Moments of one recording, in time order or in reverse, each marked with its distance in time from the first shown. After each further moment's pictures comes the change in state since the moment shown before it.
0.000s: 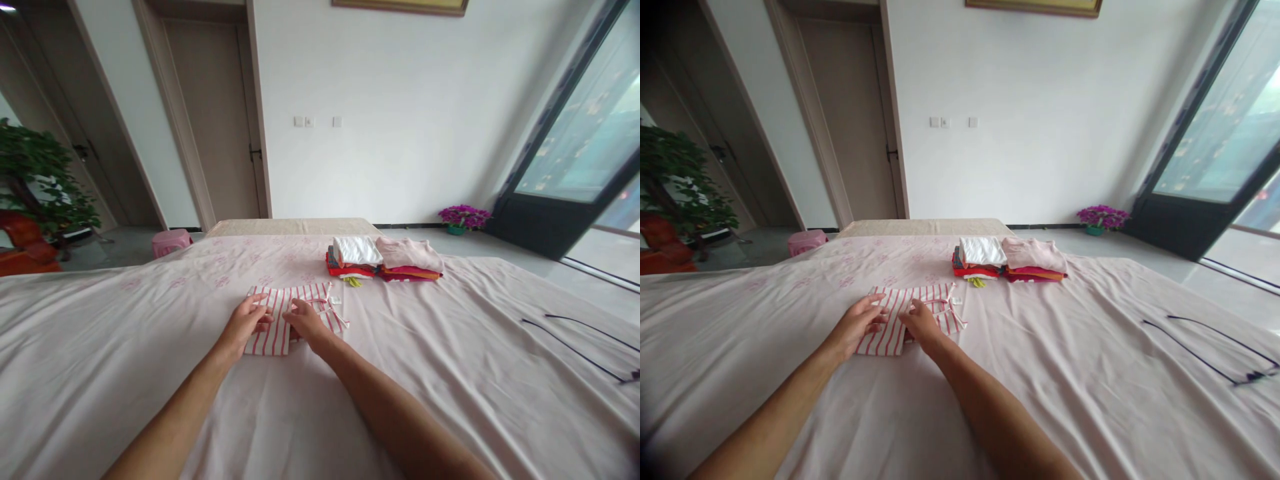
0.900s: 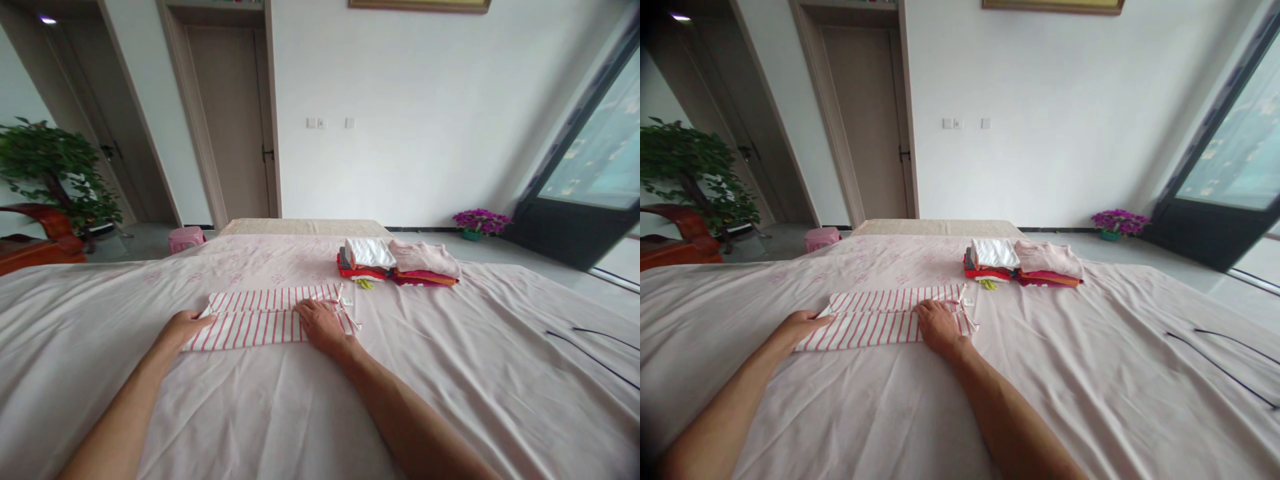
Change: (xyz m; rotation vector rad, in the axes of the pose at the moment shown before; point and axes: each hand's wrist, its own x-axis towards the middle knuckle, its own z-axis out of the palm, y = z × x) left_hand 0.021 -0.023 -0.172 0.593 0.321 -0.184; right_hand -0.003 0.007 -0.026 -1.130 -0.048 -0.677
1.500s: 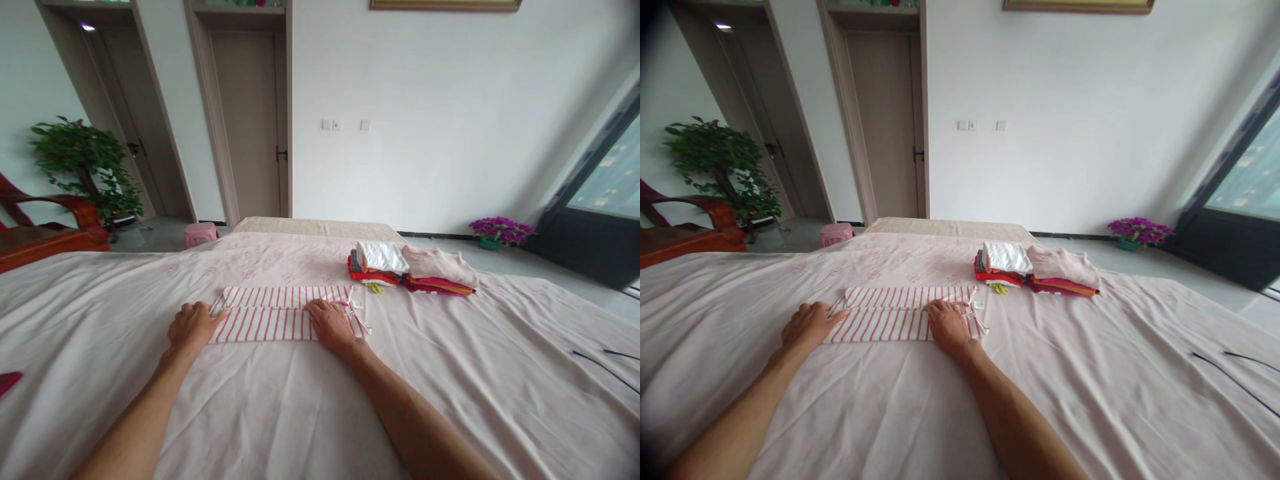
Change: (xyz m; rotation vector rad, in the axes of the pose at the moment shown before) left_hand -0.019 -0.004 0.009 0.734 0.307 0.071; right_hand 0.001 -0.003 -0.001 0.000 -0.002 0.012
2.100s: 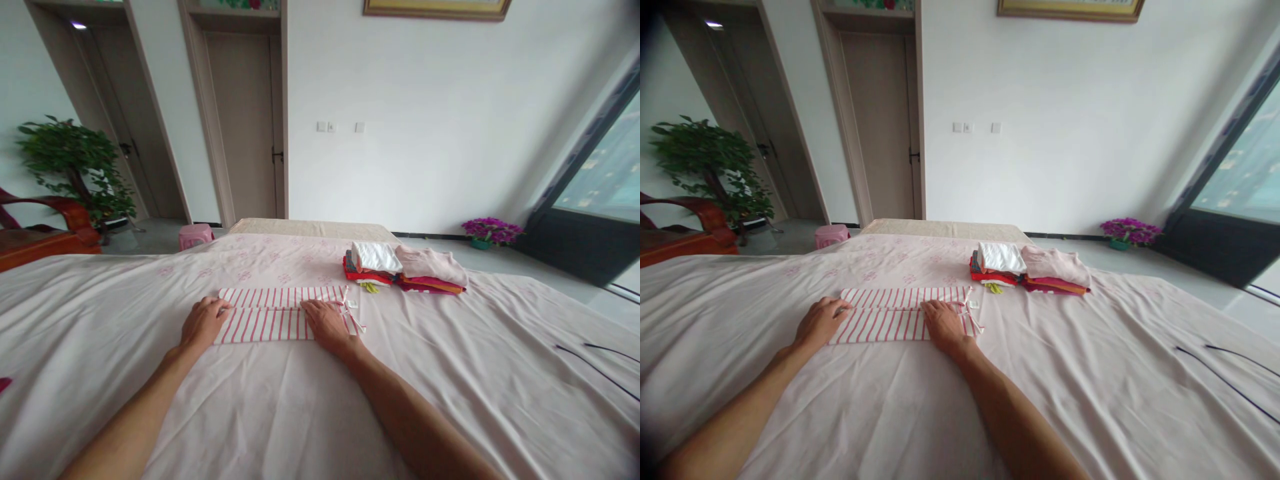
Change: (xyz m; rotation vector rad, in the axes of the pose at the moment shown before) left_hand 0.013 0.008 0.015 -0.163 0.113 0.421; right_hand 0.002 0.000 -0.004 -0.049 -0.044 0.003
